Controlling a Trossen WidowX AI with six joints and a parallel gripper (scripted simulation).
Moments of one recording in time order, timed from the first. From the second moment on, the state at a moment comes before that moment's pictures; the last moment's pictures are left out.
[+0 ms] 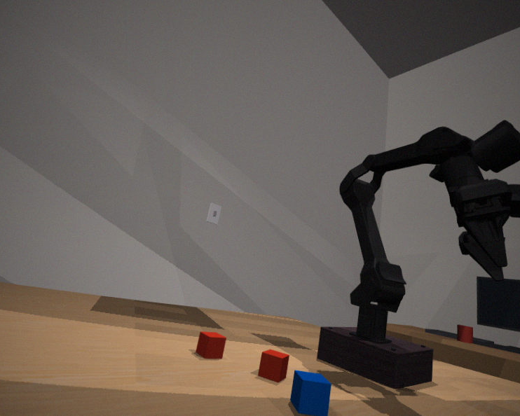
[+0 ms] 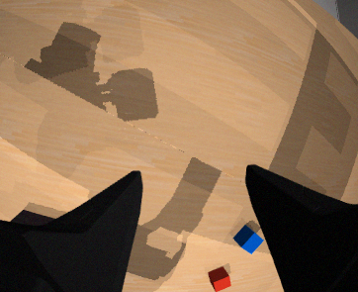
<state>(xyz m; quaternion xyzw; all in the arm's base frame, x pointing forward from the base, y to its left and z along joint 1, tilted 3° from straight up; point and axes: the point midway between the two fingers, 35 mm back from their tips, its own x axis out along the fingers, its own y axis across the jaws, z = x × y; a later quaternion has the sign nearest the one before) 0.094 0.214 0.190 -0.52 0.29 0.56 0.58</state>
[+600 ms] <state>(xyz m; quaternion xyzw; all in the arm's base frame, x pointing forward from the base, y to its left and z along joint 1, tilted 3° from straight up) 0.190 0.155 0.163 -0.21 0.56 0.26 0.76</state>
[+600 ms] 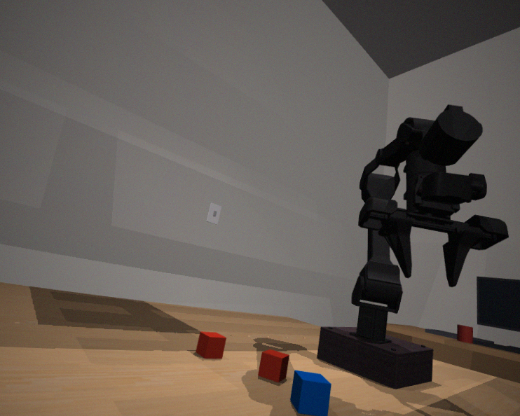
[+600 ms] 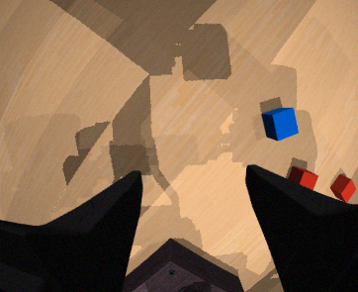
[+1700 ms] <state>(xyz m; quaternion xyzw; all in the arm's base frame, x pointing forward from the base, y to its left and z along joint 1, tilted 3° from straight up) 0.255 -0.031 0.113 0.41 0.58 -0.37 0.60</state>
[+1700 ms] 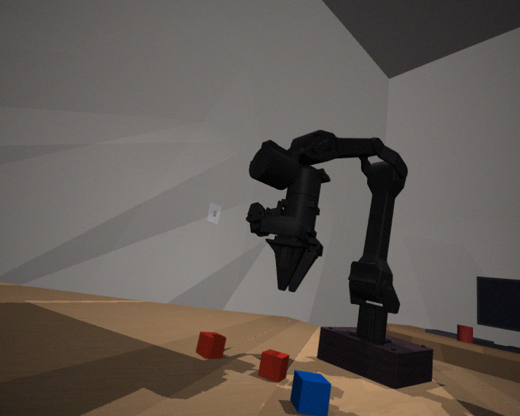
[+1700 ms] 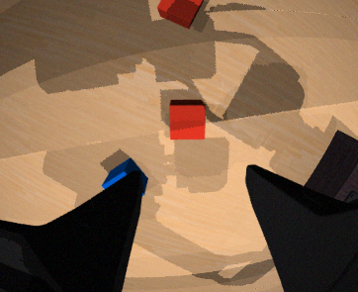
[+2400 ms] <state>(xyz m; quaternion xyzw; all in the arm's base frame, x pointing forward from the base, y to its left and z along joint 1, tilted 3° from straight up) 0.261 -0.032 0.044 0.42 0.57 -0.38 0.60</state>
